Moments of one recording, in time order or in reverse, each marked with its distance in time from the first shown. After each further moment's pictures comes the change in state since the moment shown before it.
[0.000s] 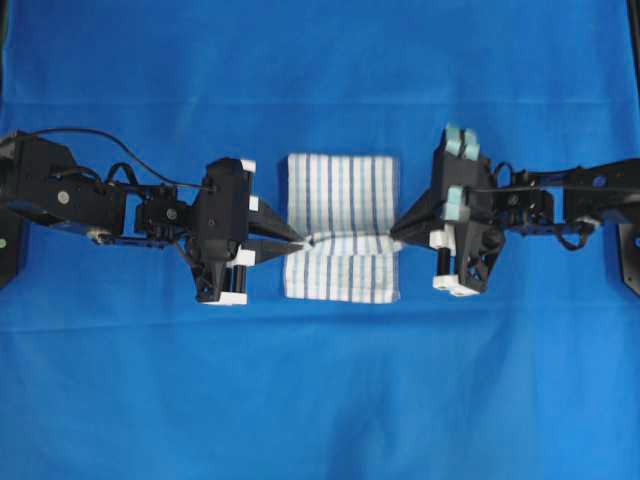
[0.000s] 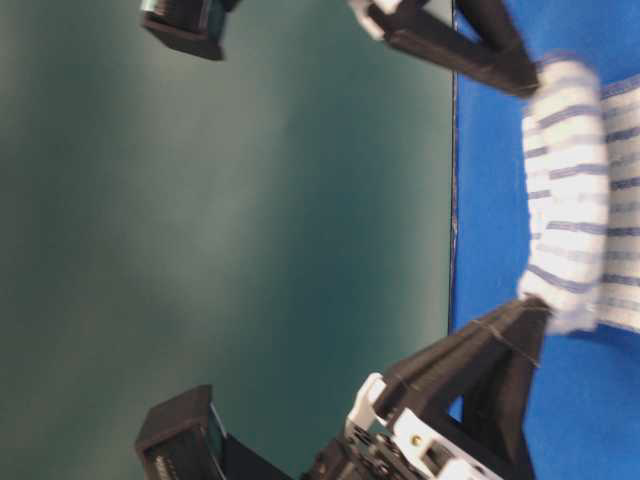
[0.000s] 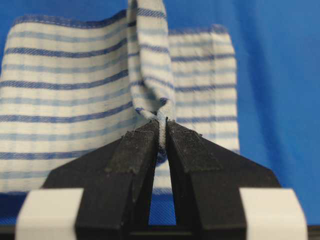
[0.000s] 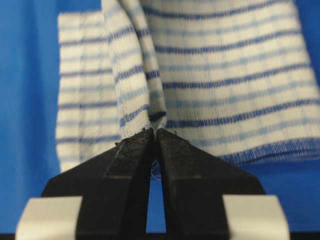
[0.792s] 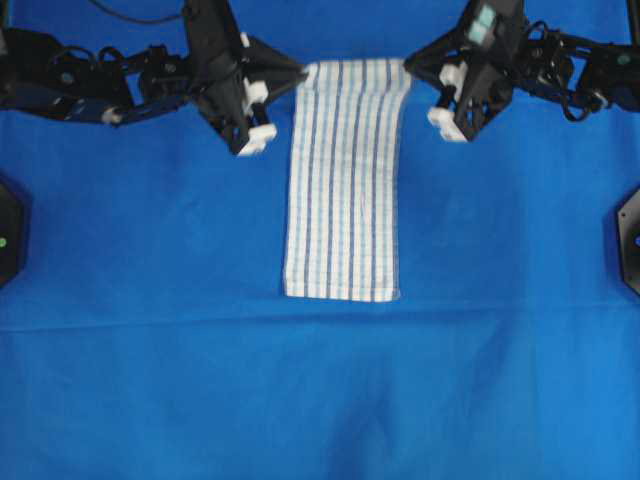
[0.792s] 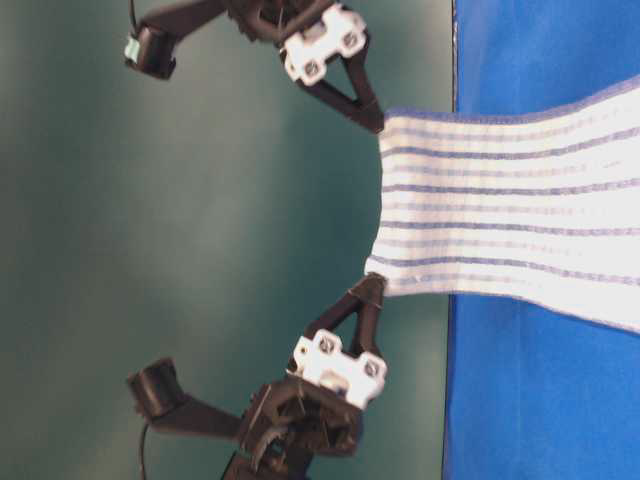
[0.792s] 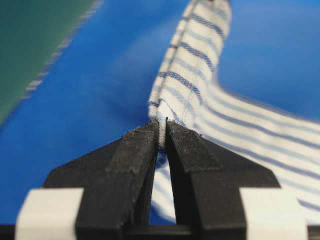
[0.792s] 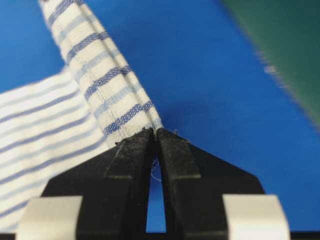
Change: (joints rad) left arm 0.377 -0.017 -0.074 0.000 -0.064 0.023; right arm -0.443 -0.066 -0.055 -0.176 -0.029 -0.006
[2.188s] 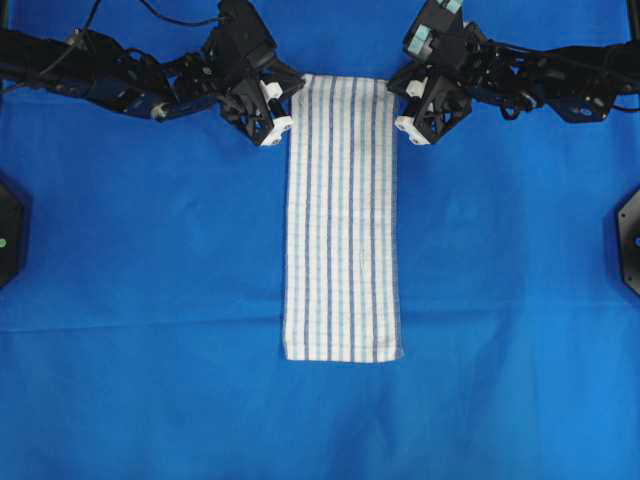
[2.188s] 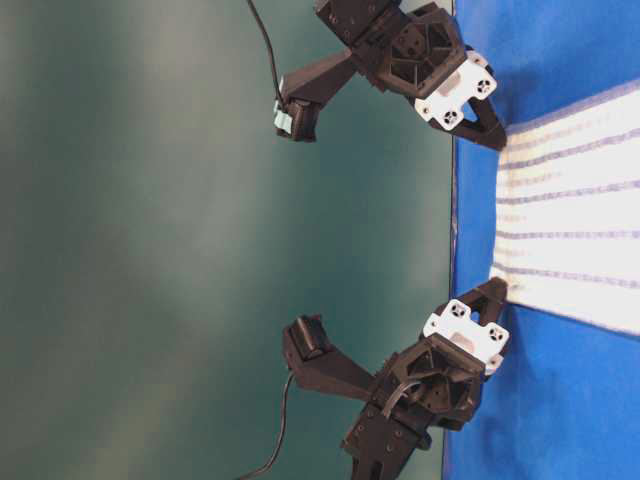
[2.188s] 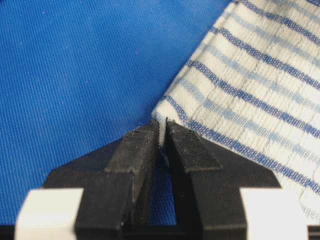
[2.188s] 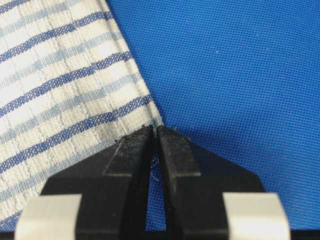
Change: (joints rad) left arm 0.124 0.333 -0.107 0.000 -0.052 -0.104; right arm -0.089 0.373 -0.106 0.003 -0.083 0.006
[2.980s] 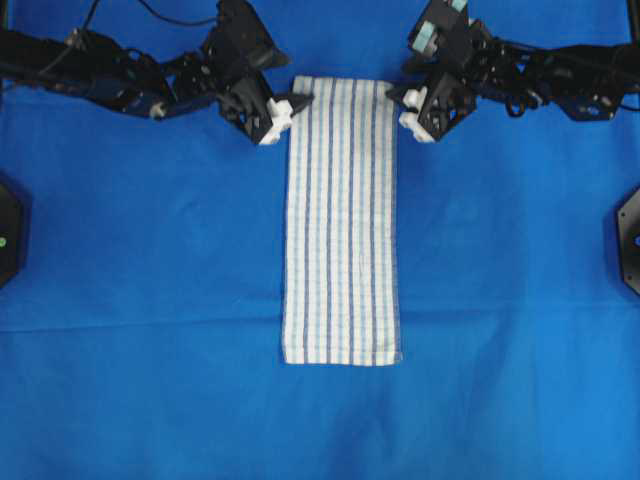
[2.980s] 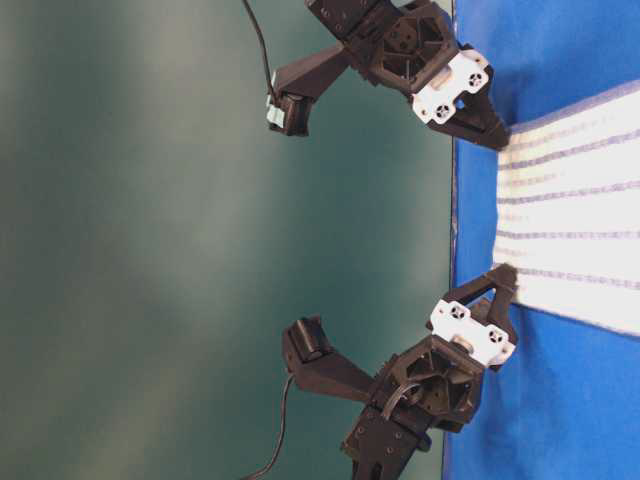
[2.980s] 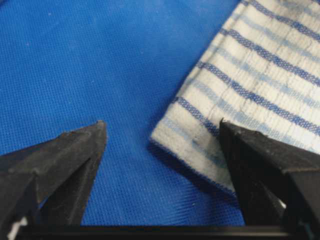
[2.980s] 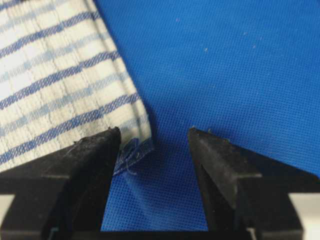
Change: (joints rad) left arm 0.005 0.000 0.008 0.002 -0.011 -0.002; right arm -0.005 -0.025 0.012 0.000 0.000 -0.002
